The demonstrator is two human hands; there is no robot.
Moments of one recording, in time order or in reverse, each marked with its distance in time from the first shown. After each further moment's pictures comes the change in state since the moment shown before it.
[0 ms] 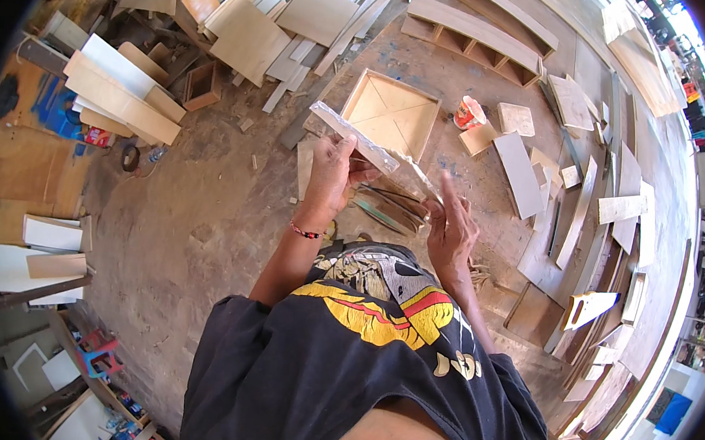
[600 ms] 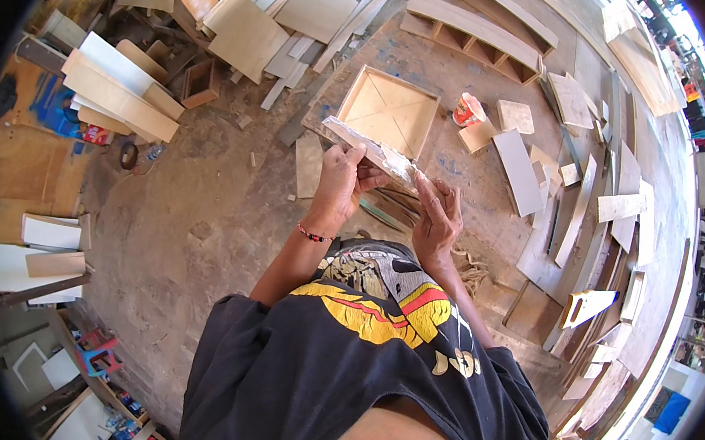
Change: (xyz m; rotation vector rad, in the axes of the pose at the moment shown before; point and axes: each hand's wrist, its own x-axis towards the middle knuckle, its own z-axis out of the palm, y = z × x) left_hand -0.003 -0.017 0.003 -0.142 -0.064 -0.092; right_hand -0.003 0.004 0.025 -0.025 0.160 -0.109
